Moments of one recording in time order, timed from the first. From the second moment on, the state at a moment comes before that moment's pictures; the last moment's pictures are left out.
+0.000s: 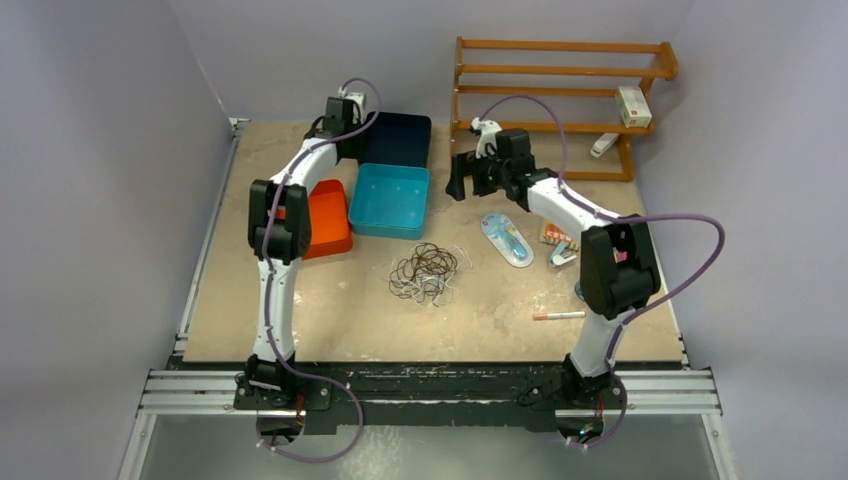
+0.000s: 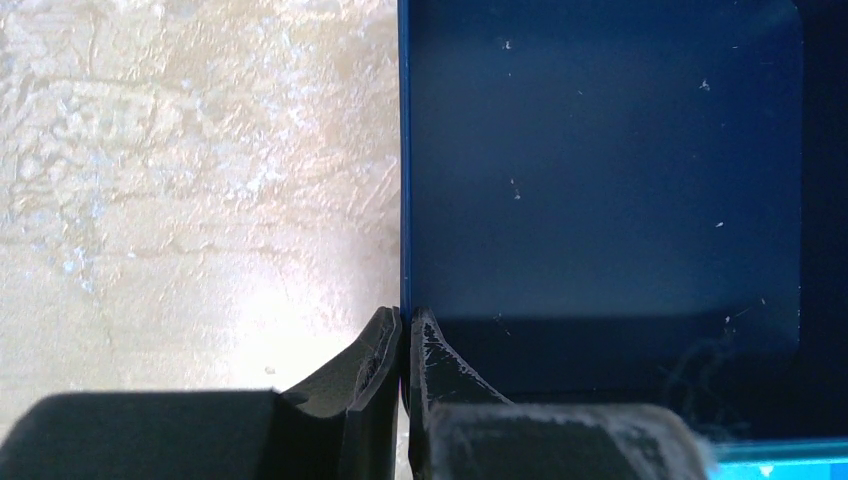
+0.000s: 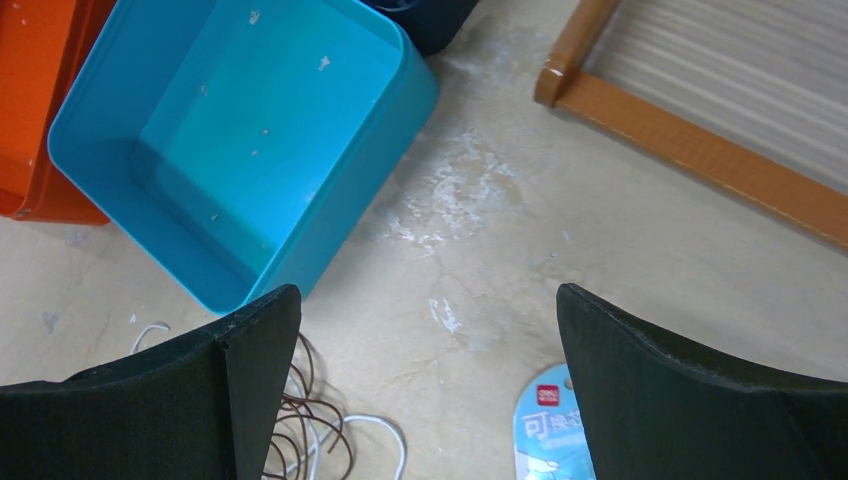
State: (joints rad) left arm -0.18 2.42 2.09 -0.36 -0.01 -0.10; right arm 0.33 1.81 1.33 -0.14 -0.27 0.11
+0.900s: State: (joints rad) left arm -0.22 2.16 1.75 -0.37 0.05 -0.04; right arm 0.37 1.67 1.17 -0.09 -0.17 0.15
